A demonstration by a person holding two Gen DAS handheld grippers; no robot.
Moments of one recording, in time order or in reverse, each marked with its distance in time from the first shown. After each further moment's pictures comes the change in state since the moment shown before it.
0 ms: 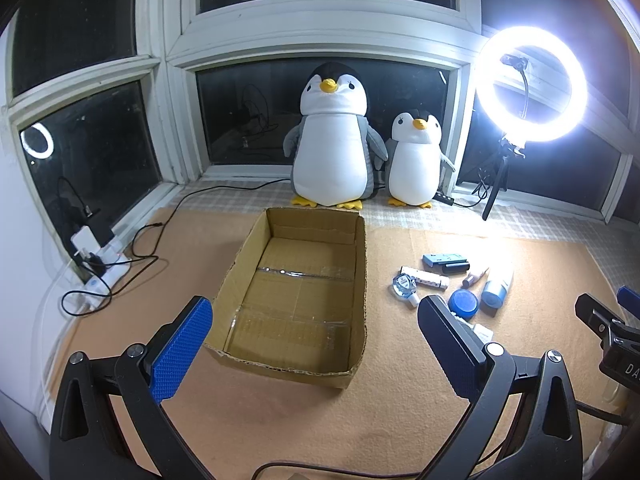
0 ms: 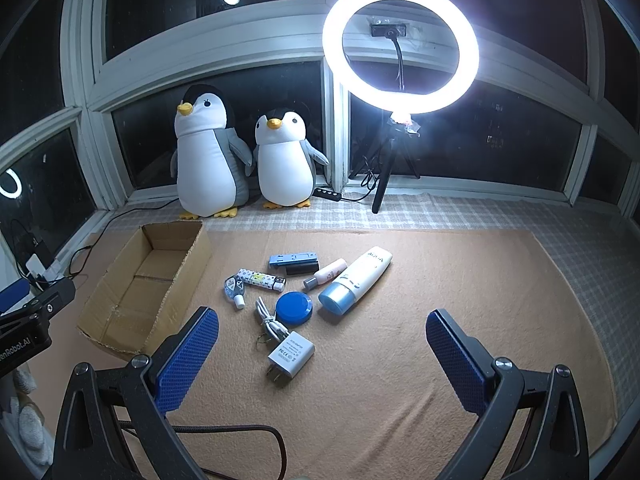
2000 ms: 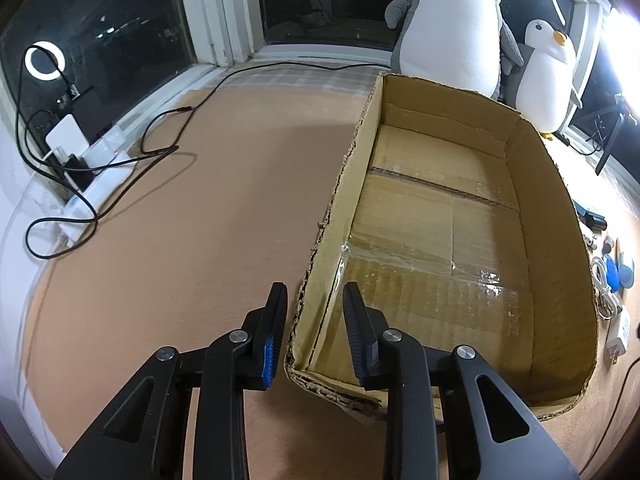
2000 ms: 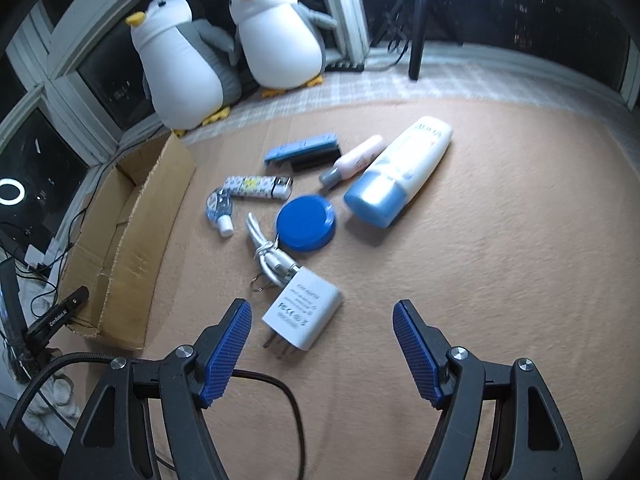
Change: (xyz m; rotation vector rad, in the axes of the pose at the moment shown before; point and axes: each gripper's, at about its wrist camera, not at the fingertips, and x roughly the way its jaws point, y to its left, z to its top) left arm 0.163 0.106 -0.052 -0.109 0.314 0.128; right arm 0.142 -0.008 -0.039 0.142 0.391 0.167
